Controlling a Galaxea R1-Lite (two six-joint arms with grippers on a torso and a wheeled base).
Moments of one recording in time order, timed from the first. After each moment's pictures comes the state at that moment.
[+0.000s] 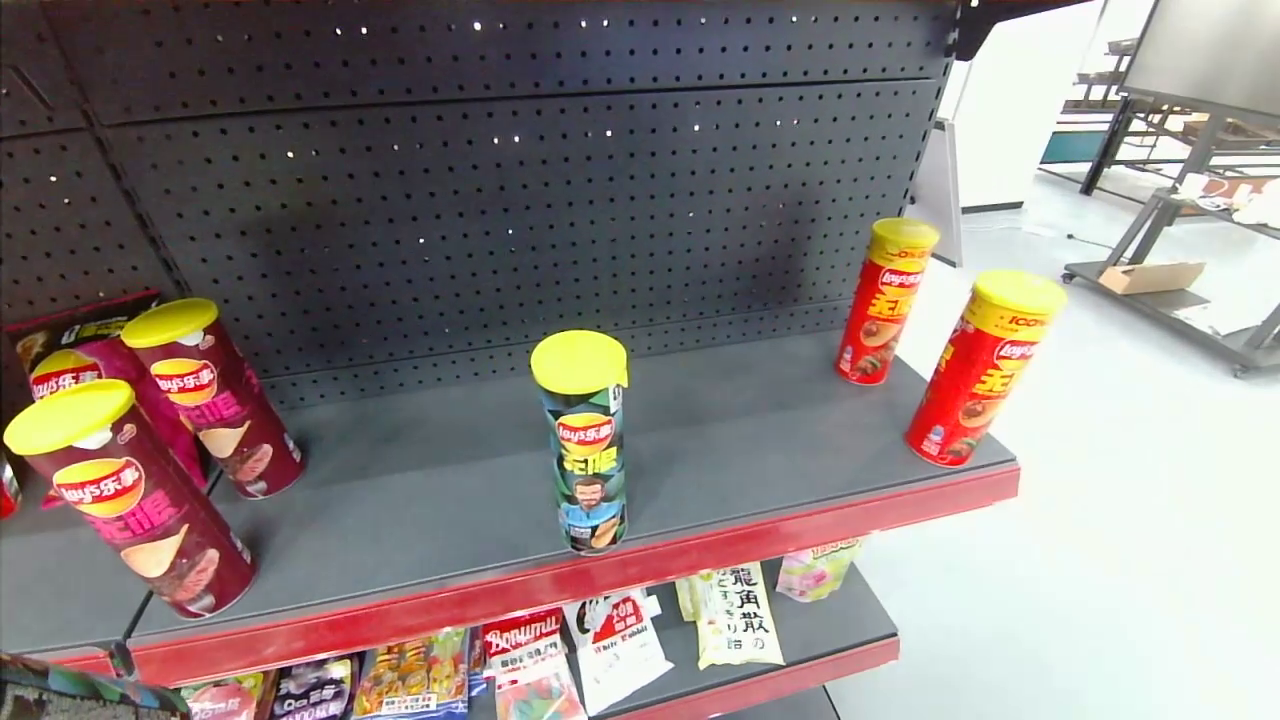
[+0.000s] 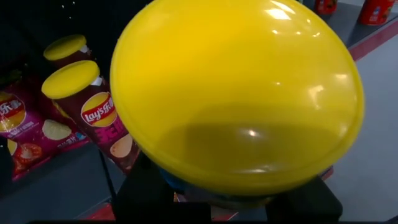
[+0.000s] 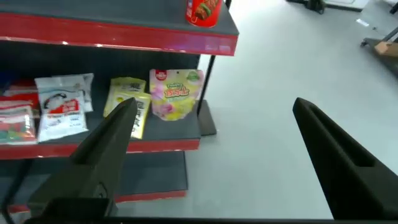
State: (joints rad) left arm -0.18 0.37 -0.52 0.22 -0.14 0.20; right arm 0.07 0.09 -0.09 0.11 -0.03 -0.18
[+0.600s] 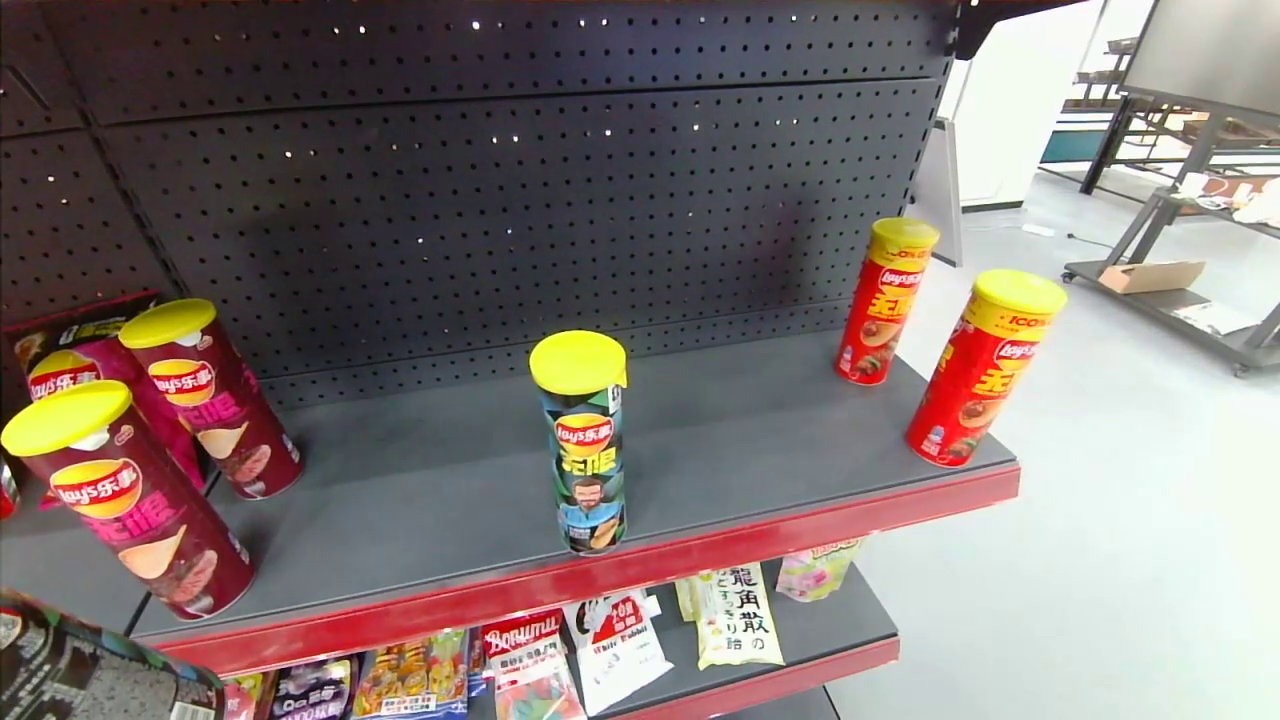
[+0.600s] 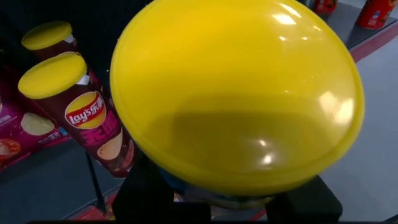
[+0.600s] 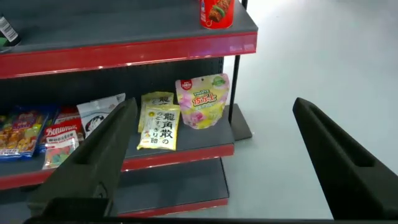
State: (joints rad) left arm -0.18 0.48 -0.52 0.16 -0.15 0.16; right arm 0.07 0.09 0.00 0.00 -0.01 0.00
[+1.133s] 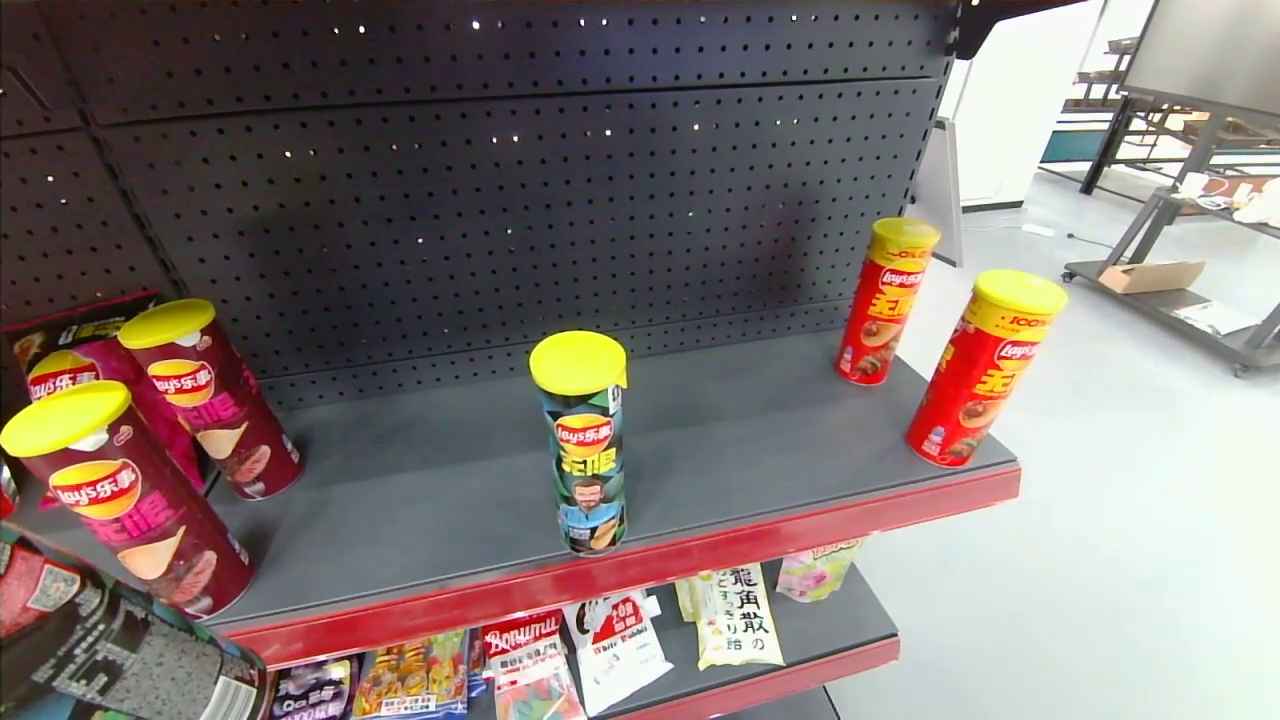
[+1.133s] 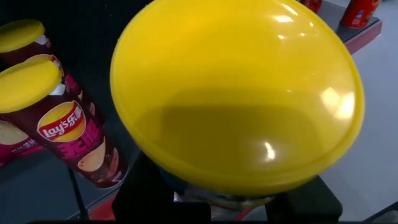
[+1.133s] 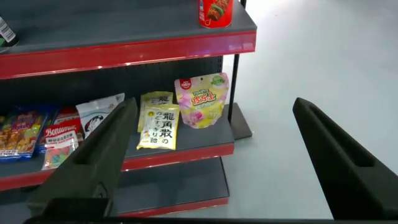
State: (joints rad) left arm -0.18 0.57 -0.51 0.08 -0.19 0.12; right arm 0.07 0.09 0.00 0.00 -0.01 0.00
